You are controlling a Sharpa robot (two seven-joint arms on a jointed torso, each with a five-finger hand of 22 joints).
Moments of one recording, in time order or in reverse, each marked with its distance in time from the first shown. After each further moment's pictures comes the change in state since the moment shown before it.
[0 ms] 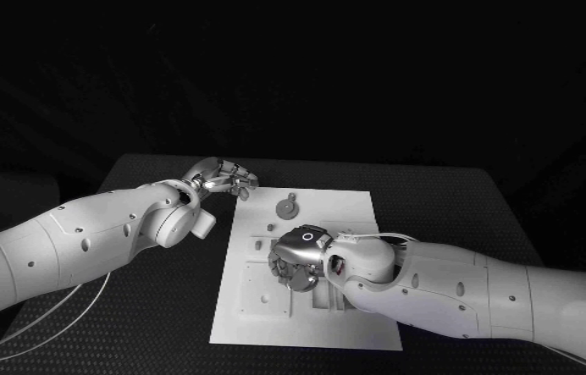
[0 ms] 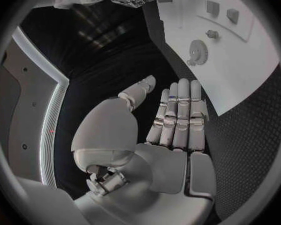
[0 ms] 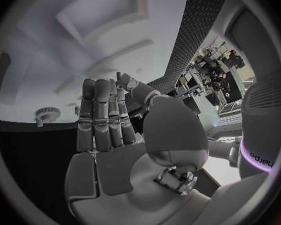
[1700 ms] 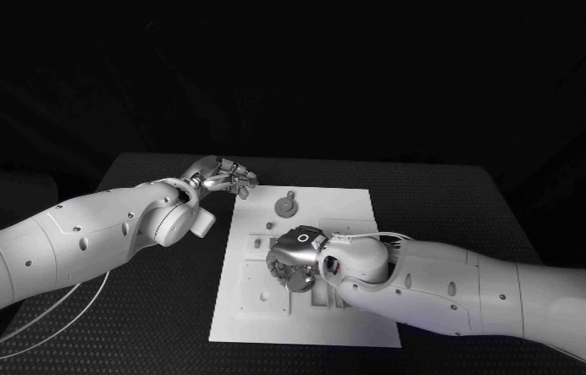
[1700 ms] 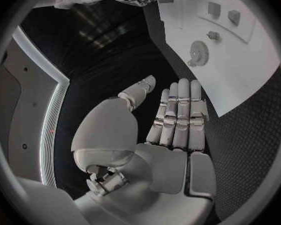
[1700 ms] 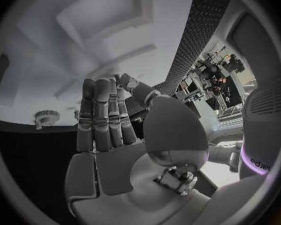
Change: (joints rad) left arm 0.000 -0.002 0.000 0.005 0.001 0.000 0.000; left_hand 0.000 0.000 0.000 0.000 0.000 0.000 0.000 0.000 0.000 -0.003 -0.003 0.003 -0.001 0.004 0.004 -0.008 0.008 0.000 0.000 0.000 -0.004 0.001; right arm -0.002 0.023 -0.013 -0.022 -0.032 0.024 -0.009; right_hand 0.000 0.000 0.000 0.000 -0.001 -0.003 -0.001 0.003 0.004 0.000 0.000 0.000 0.004 -0.001 0.002 0.000 0.000 0.000 0.000 0.000 0.000 0.002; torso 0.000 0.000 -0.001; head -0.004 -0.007
